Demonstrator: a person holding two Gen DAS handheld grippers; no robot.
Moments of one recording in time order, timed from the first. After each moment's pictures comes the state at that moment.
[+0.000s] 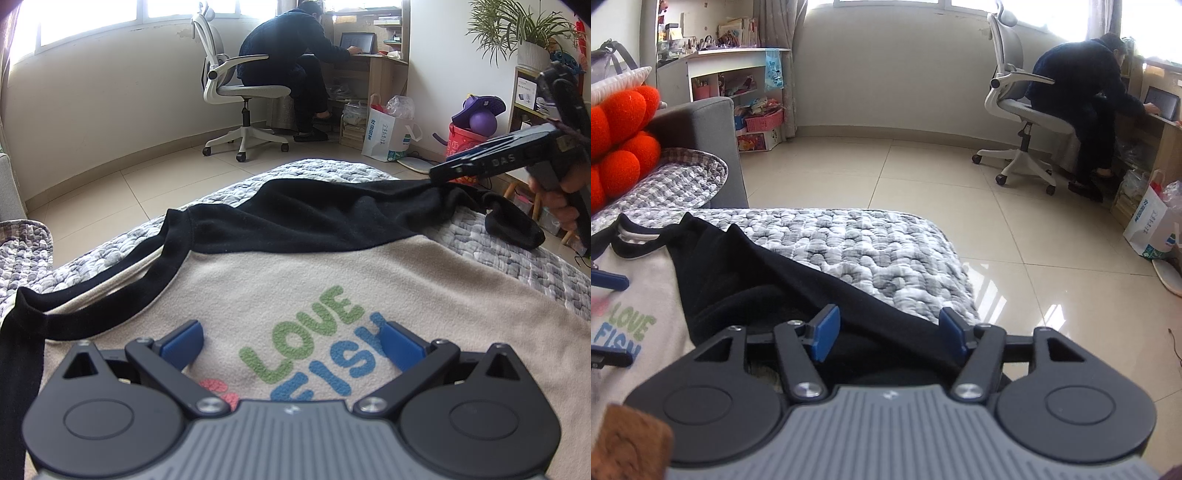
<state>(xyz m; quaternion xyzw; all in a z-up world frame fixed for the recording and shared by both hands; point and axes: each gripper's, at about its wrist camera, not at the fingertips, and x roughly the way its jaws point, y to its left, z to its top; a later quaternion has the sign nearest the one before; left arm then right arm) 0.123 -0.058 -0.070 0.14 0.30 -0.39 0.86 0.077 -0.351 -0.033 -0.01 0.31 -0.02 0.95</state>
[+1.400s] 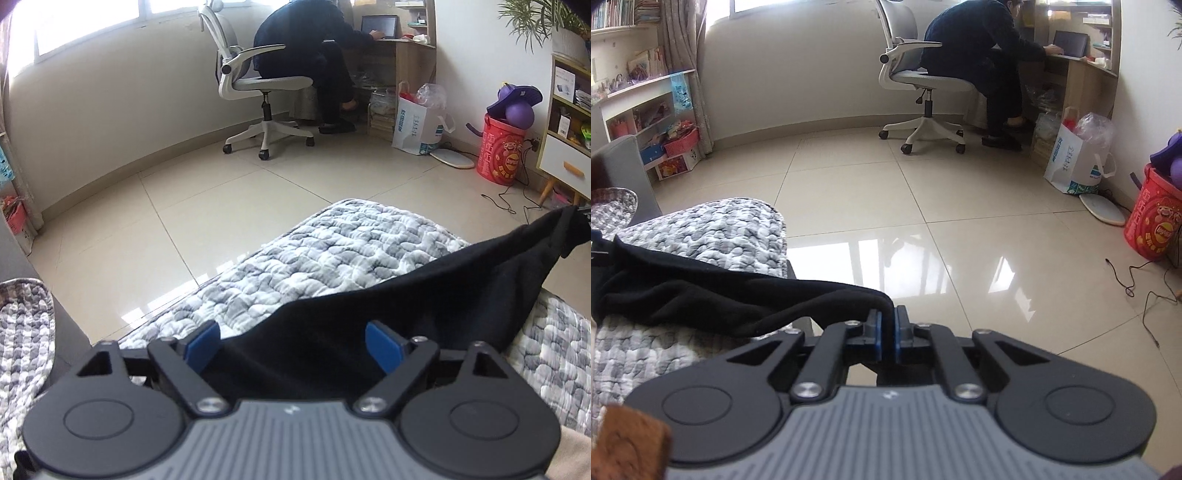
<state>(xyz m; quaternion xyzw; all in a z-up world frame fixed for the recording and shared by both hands) 0.207 -0.164 -0.035 0.18 0.32 -0.35 0.86 0.026 -0.497 -0.050 0.06 0.33 -0.13 0.93</state>
